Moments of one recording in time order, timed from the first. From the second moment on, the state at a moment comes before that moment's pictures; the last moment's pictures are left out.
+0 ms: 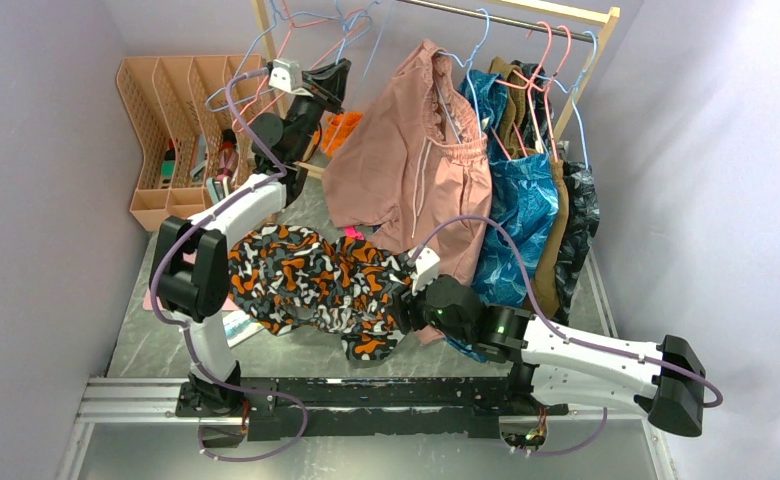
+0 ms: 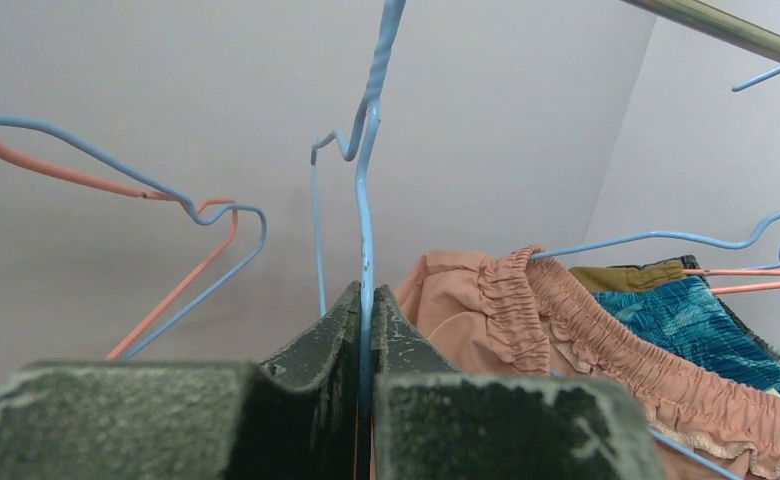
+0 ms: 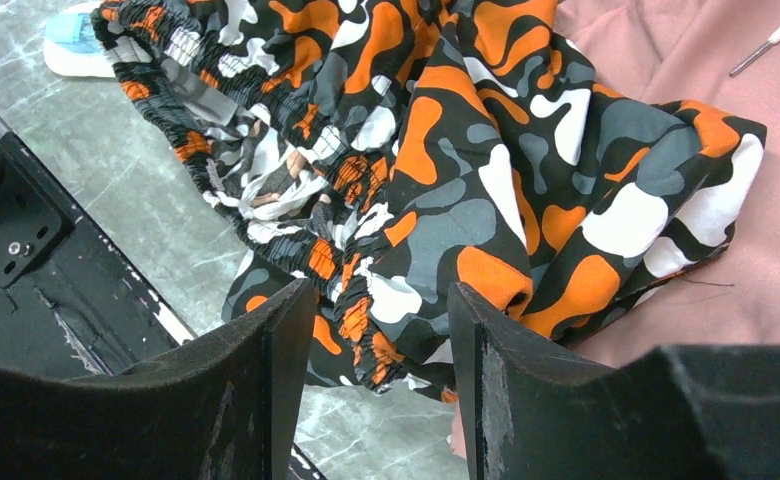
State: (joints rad) left arm -0.41 1.85 1.45 1.02 0.12 -0.31; right arm 1.14 0.92 0.56 -0.12 0.30 0.31
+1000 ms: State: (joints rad) left arm -0.41 1.82 1.38 1.14 0.14 -0.35; right arm 1.14 0.95 0.56 -0.12 0.30 0.31
